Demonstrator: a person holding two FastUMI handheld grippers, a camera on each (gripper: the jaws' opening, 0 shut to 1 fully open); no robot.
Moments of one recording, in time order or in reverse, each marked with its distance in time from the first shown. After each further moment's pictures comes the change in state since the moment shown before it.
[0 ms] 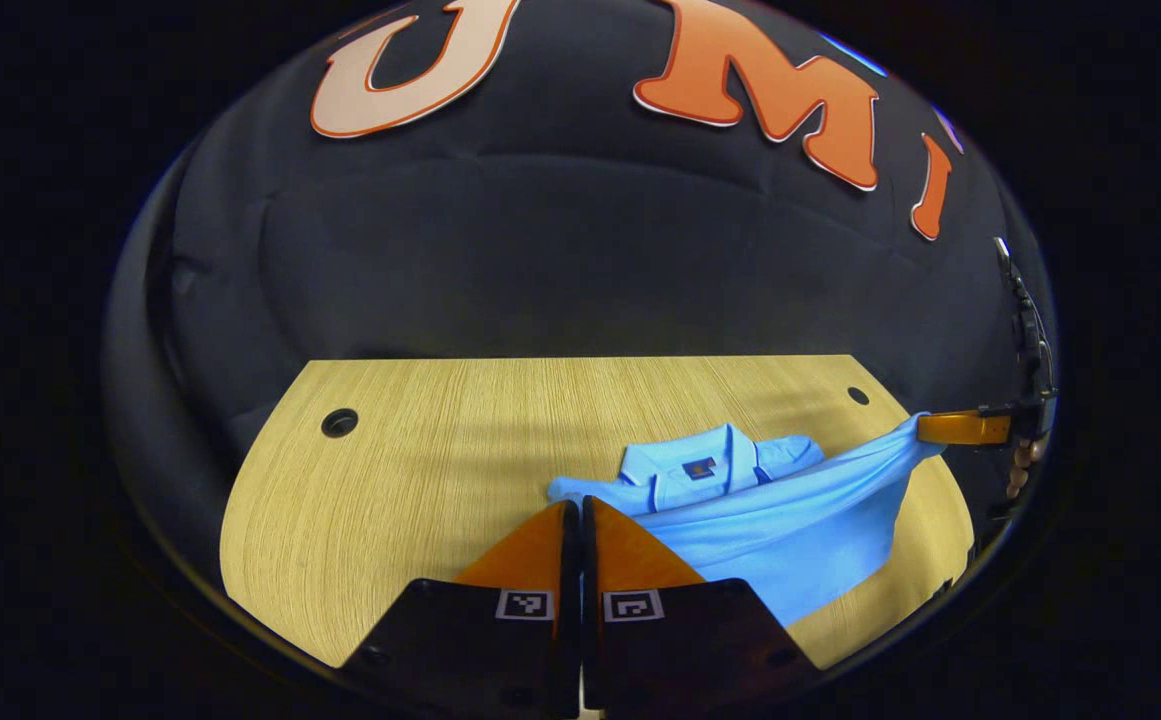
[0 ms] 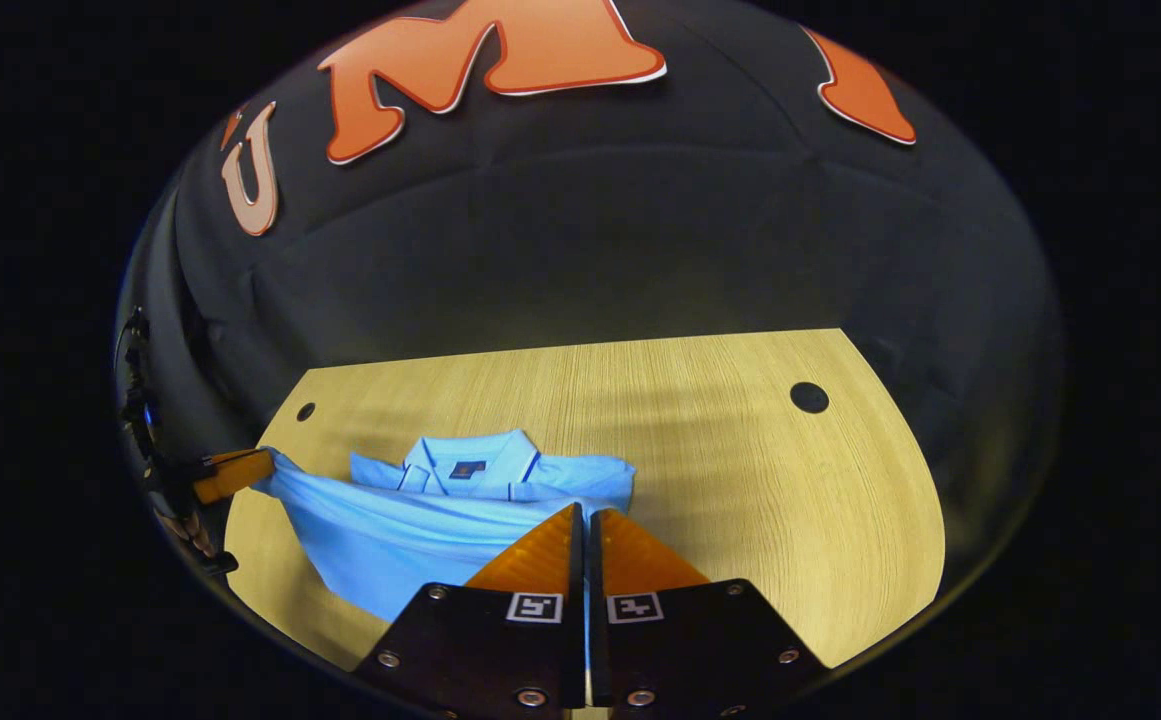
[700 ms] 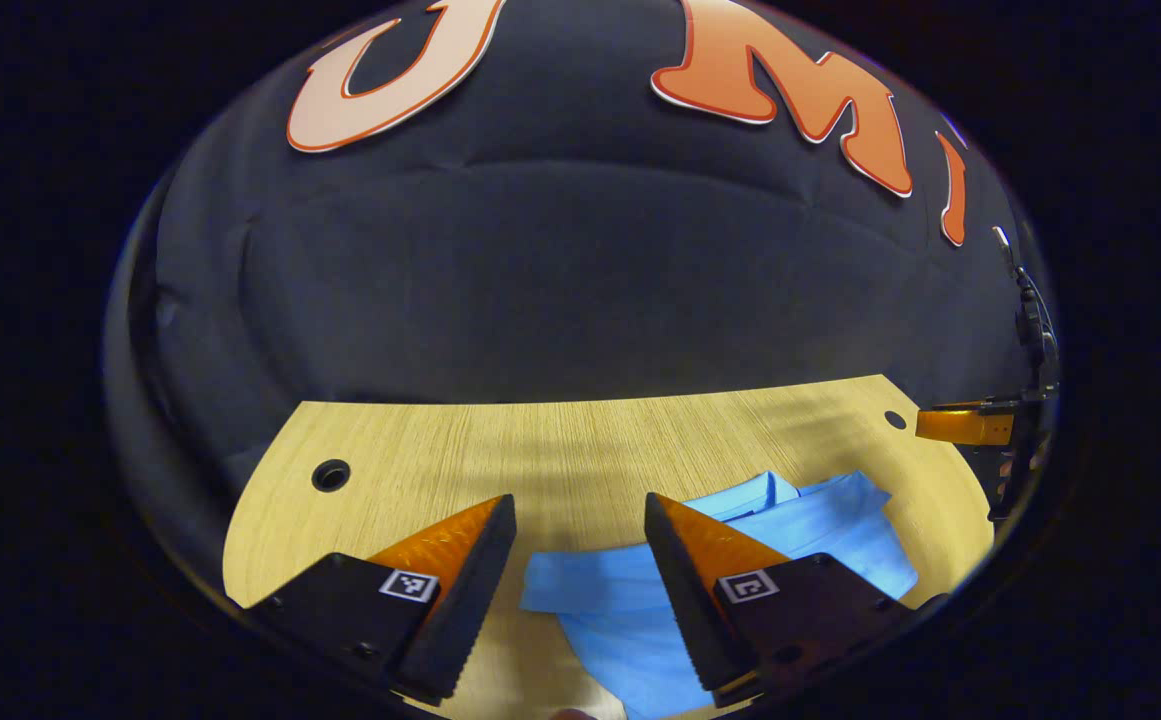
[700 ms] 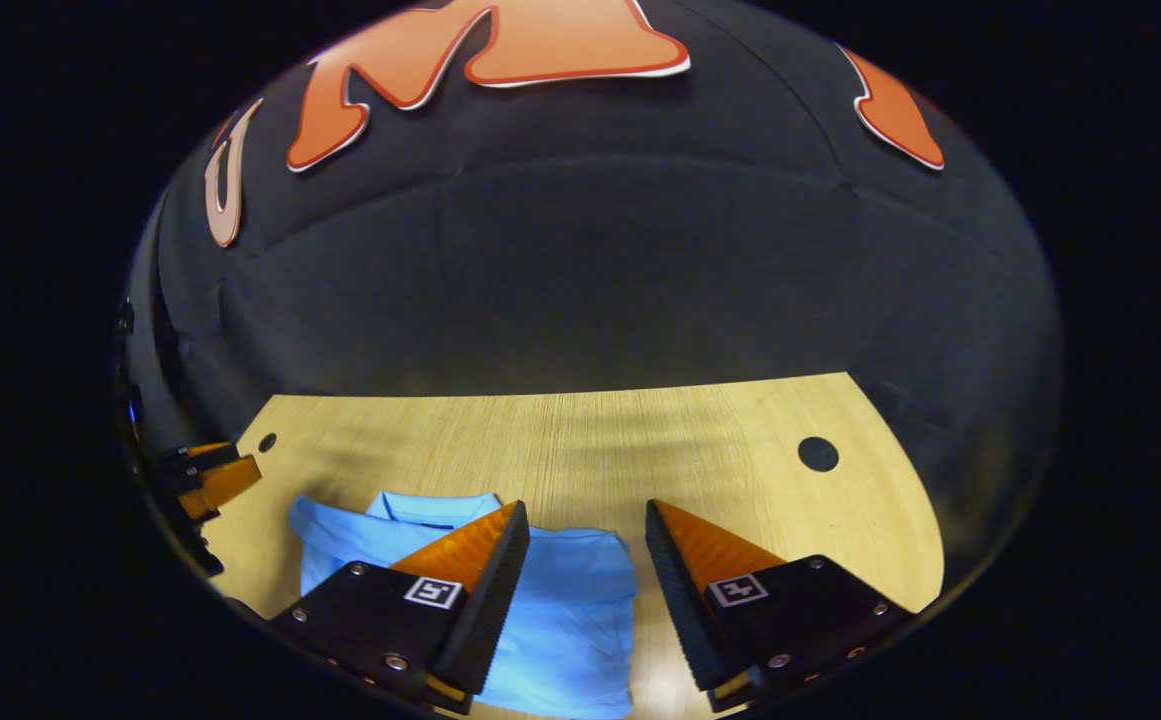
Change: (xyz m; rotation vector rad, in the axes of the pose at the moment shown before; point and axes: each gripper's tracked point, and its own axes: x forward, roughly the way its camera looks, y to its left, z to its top) left arm 0.042 0.017 0.036 0.043 -0.076 0.064; right arm 0.042 -0.005 0.041 -0.062 -0.111 -0.065
